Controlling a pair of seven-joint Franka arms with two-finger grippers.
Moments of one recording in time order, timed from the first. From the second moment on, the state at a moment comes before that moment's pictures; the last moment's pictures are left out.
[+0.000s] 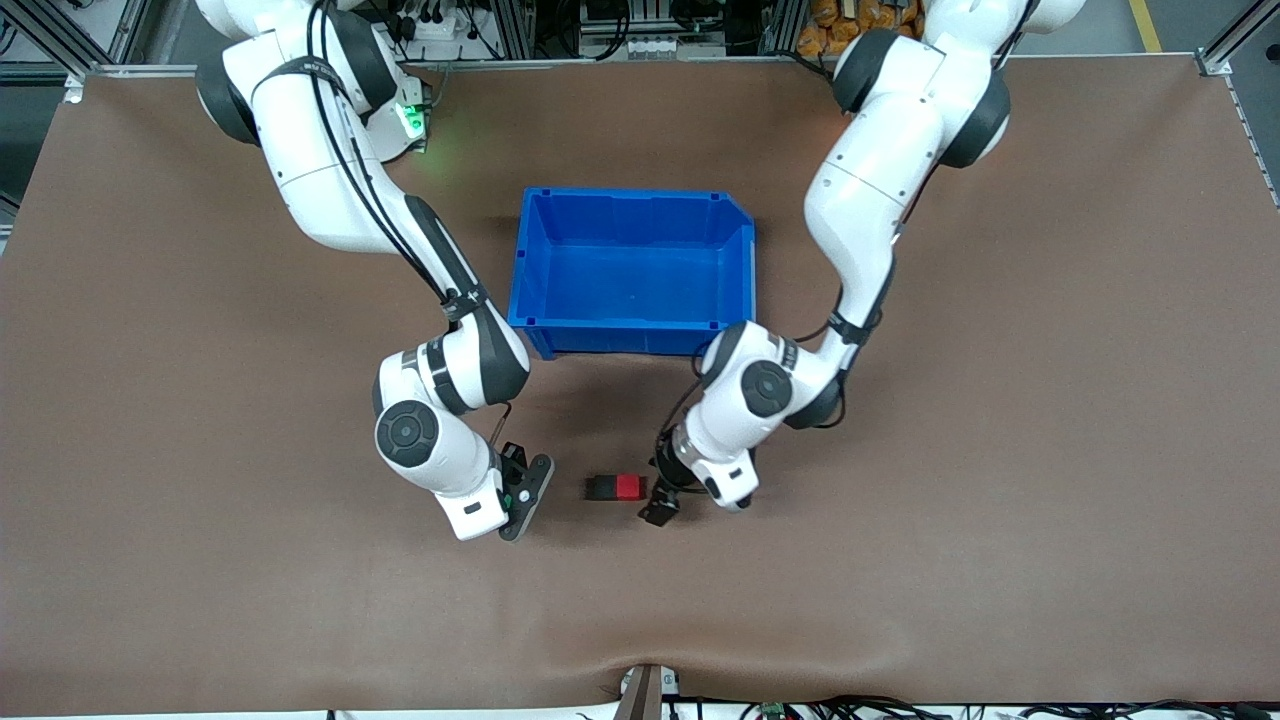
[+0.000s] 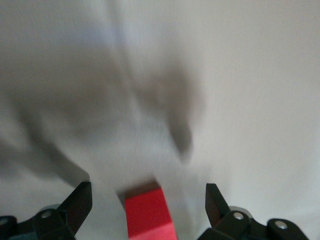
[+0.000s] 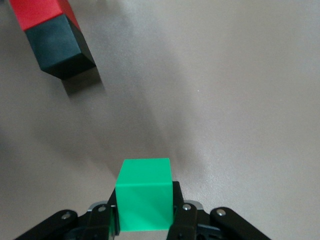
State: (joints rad) left arm -0.52 1.15 -0.10 -1.01 -0.27 2.51 -1.70; right arm 0.44 0.98 -0.05 -1.15 0.13 2.25 -0.85
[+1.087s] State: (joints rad) left arm -0.35 0.91 -0.11 -0.99 -0.13 2.05 -1.43; right arm 0.54 1.02 -0.06 -1.14 0.07 2.33 -0.79
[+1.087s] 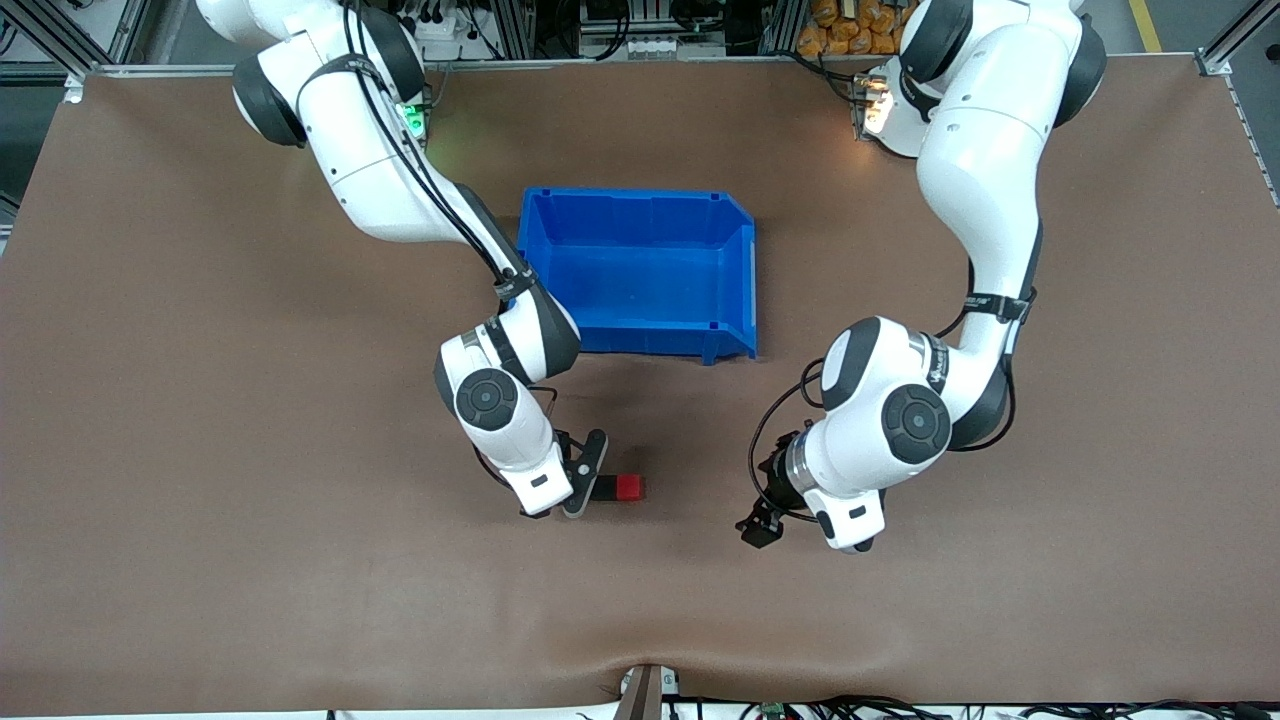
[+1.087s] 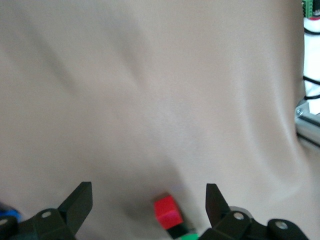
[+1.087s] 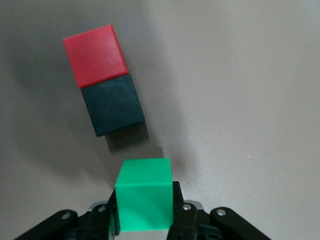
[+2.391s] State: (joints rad) left arm -0.14 0.64 -0.09 -0.99 0.06 1.75 -0.45; right arm 0.57 1.03 -0.06 -1.14 0.07 2.36 -0.73
